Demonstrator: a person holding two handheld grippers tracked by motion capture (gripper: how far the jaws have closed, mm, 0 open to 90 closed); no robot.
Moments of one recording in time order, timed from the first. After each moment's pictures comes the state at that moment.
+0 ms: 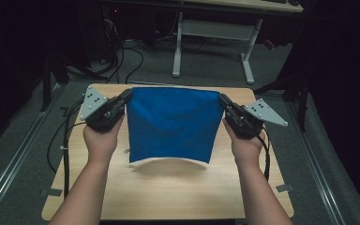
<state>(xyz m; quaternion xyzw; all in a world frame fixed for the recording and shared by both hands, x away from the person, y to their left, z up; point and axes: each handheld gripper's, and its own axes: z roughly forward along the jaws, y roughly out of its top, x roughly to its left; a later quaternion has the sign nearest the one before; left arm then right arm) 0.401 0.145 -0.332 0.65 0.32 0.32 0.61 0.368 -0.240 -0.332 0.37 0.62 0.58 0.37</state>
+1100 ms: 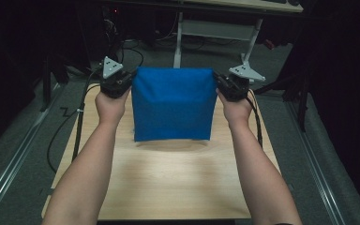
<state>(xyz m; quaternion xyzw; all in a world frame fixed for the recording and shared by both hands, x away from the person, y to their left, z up) 0.525 0.132 -0.344 0.69 0.37 0.32 0.54 0.491 -0.239 -0.329 0.41 0.65 0.52 0.36</state>
